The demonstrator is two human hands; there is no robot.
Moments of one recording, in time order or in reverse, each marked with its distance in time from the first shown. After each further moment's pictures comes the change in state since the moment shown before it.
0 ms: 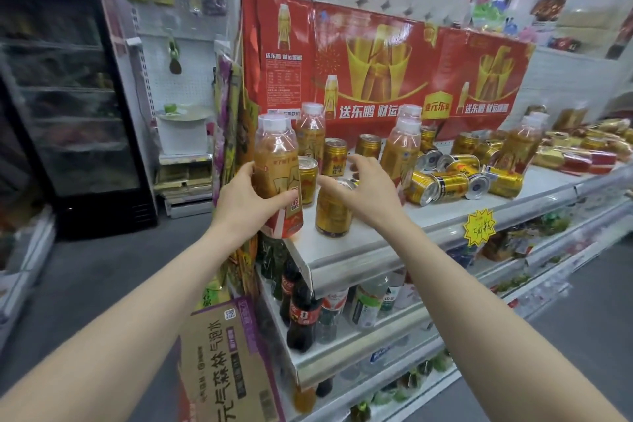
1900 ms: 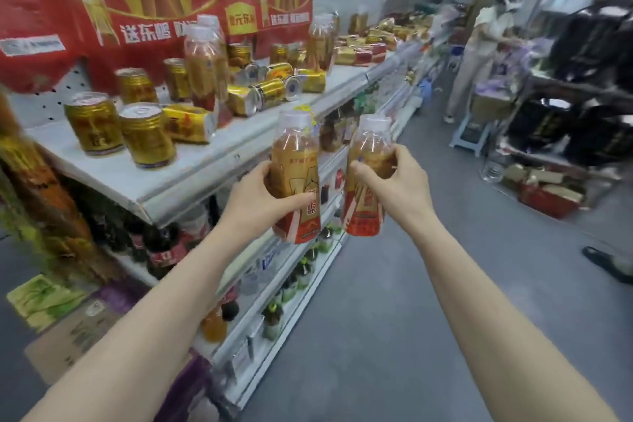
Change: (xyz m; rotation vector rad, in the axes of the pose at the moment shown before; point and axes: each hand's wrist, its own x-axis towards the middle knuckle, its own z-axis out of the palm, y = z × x) left_hand -0.152 0.082 0.150 -0.242 -0.710 0.176; right_hand -0.273 0.092 -0.141 0.144 0.503 0.592
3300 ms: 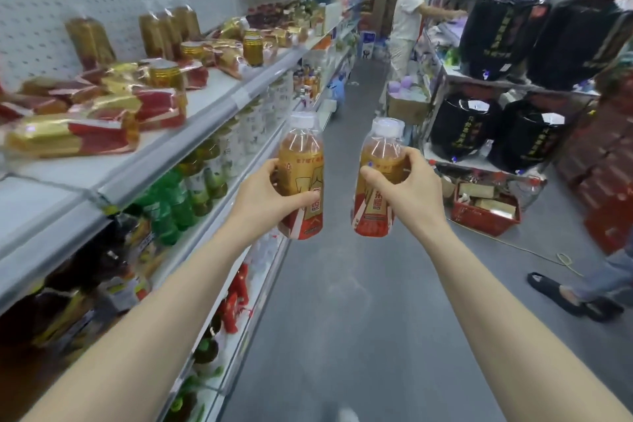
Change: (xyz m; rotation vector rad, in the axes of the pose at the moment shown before) left_hand 0.675 0.110 0.530 -0.073 -0.261 0.113; right_hand 0.653 0.401 -0.228 -0.075 0.269 0.131
